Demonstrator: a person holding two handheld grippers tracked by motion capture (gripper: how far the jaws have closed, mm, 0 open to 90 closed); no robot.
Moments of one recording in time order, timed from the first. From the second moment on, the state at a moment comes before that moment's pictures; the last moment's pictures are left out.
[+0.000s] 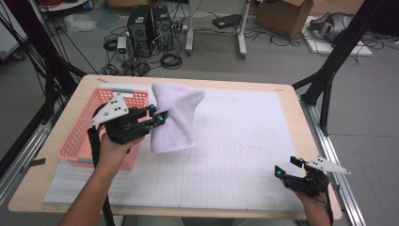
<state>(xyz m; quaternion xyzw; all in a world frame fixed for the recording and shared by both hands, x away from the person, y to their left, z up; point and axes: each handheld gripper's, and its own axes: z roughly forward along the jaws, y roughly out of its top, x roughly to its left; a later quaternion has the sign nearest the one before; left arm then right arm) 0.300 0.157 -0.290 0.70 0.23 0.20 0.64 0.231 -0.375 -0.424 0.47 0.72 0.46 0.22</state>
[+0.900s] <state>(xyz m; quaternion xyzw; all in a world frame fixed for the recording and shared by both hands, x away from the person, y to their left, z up) 0.297 0.254 -0.257 0.66 0.26 0.25 0.66 0.232 -0.371 -0.425 0.47 0.72 0.46 0.22</state>
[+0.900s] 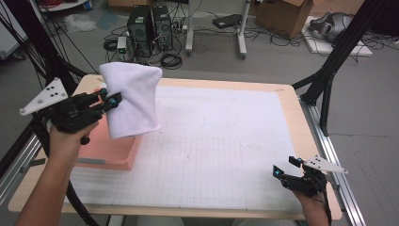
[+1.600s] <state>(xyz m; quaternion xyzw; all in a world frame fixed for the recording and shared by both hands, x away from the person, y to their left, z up) 0.302 0.317 -0.278 0.64 0.31 0.26 0.65 0.232 -0.369 -0.426 0.47 0.73 0.45 0.22</state>
